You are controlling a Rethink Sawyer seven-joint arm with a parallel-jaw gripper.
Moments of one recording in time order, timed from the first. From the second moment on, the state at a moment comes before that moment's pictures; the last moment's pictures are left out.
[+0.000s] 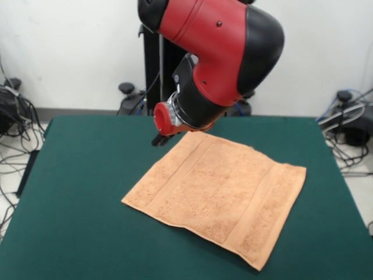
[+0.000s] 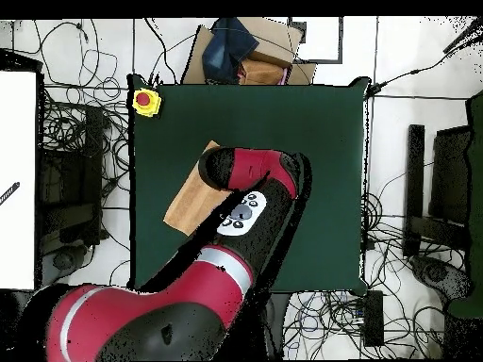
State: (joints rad) arm 0.12 -0.16 -0.55 1.24 0.09 0.78 1.07
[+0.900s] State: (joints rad) arm 0.11 -0.19 -0.55 1.24 0.09 0.78 1.07
